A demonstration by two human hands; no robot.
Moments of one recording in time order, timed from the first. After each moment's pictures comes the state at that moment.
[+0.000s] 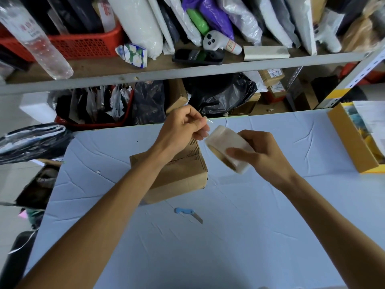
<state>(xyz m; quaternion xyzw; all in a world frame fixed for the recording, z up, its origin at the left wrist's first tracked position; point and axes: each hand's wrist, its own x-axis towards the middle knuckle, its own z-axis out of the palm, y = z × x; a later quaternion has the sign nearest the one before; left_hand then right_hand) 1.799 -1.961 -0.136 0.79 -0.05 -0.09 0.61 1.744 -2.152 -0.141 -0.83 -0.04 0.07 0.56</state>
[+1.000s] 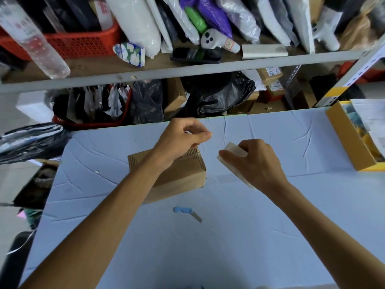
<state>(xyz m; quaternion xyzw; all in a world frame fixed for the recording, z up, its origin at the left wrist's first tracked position) 1.790 -1.961 -0.147 0.81 -0.03 -0.14 0.56 1.735 -2.137 -0.155 -0.94 0.11 0.03 0.33</state>
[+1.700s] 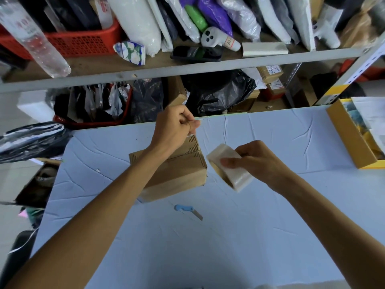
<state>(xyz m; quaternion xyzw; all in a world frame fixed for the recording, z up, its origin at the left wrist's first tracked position) 1.810 -1.950 -0.157 0.88 -0.06 0.03 0.47 1.738 -2.153 -0.158 -0.85 0.07 0.19 0.48</state>
